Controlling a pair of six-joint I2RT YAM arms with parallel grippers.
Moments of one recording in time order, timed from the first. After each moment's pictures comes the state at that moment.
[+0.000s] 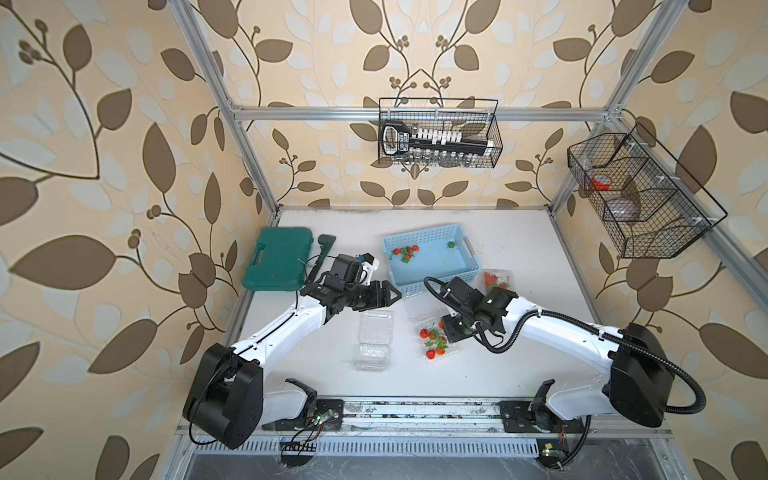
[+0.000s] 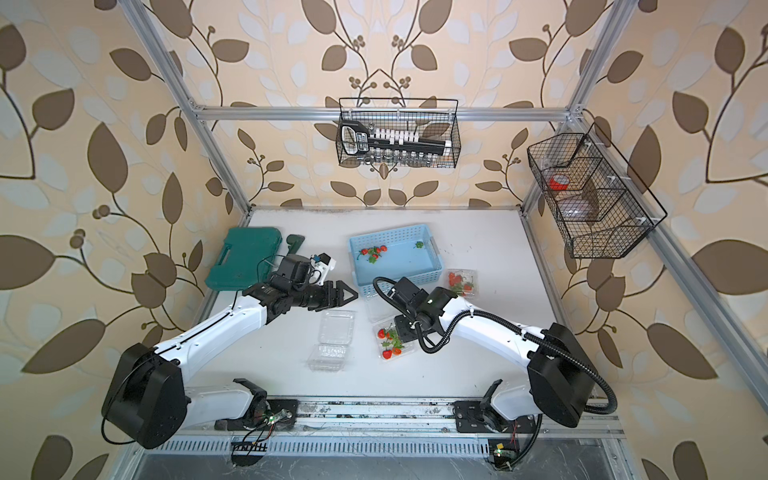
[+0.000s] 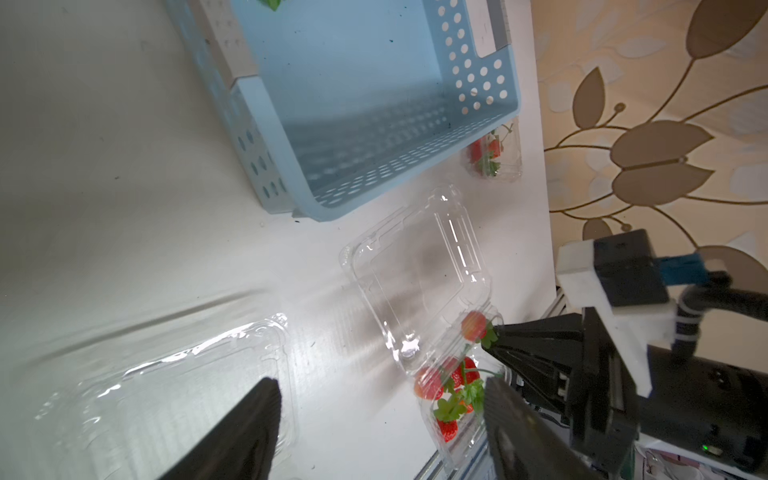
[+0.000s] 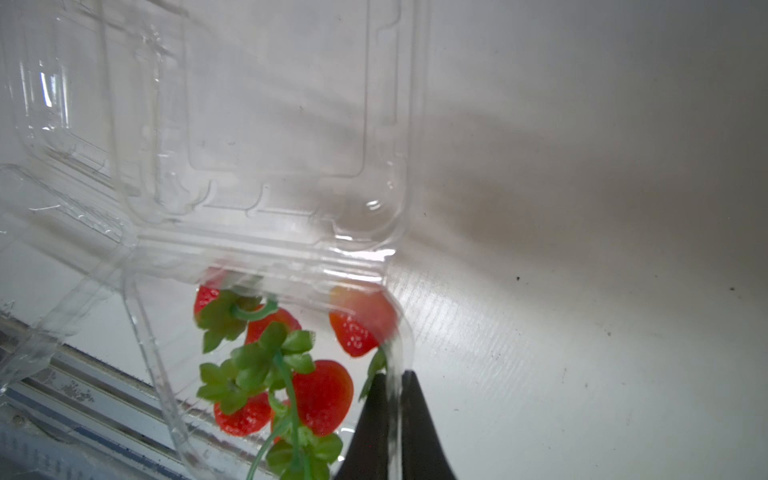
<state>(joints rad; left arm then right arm) -0.39 1.27 0.79 -0.32 0.55 -0.59 0.81 1.41 0.96 -0.81 0.04 0.52</state>
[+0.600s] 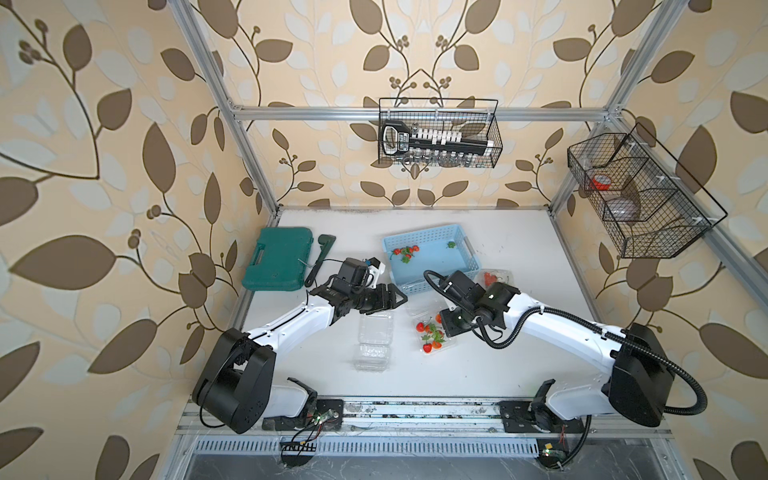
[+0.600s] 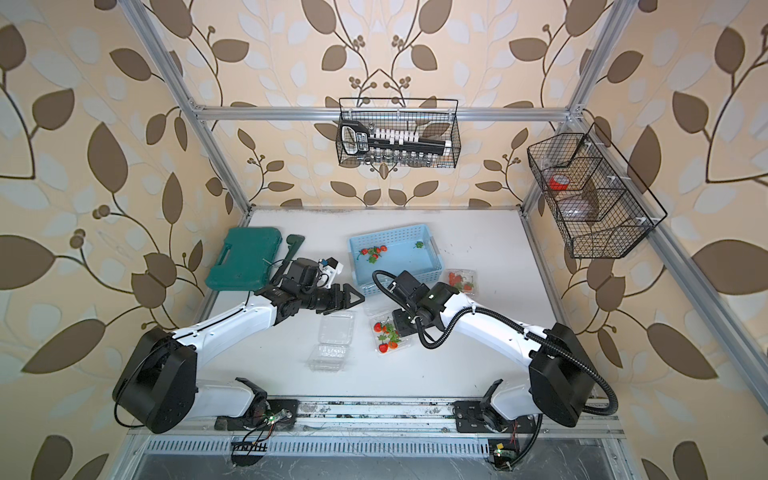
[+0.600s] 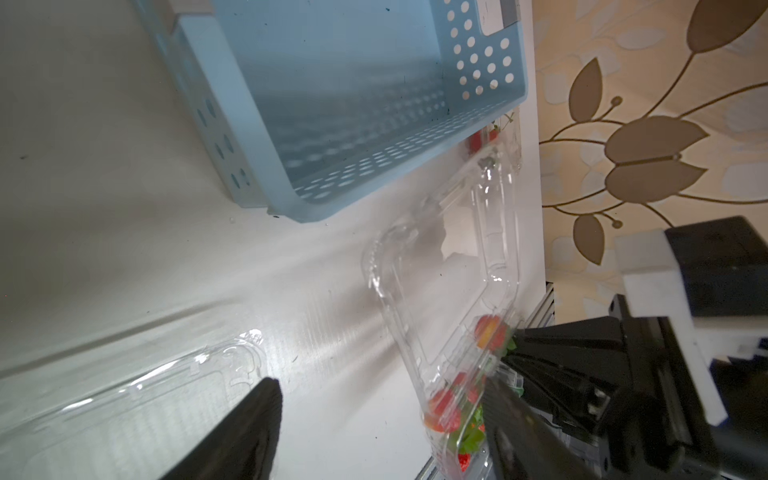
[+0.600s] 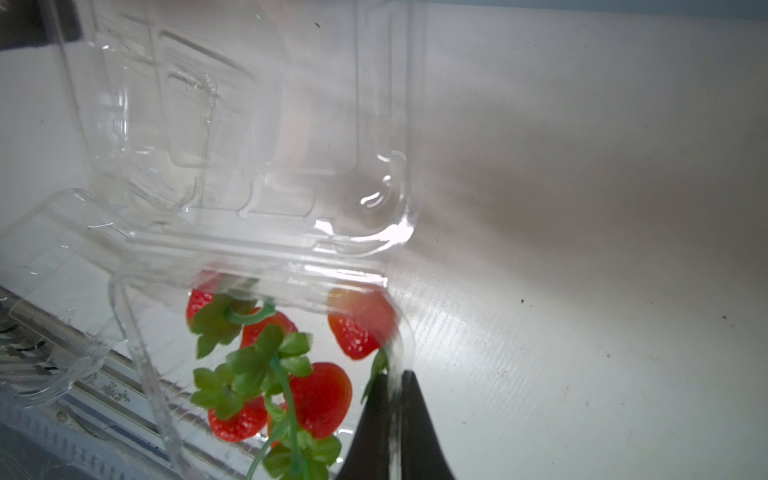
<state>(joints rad) -0.44 1.35 0.75 -0.19 0.57 -0.65 0.79 1.42 1.01 -0.81 0.01 0.50</state>
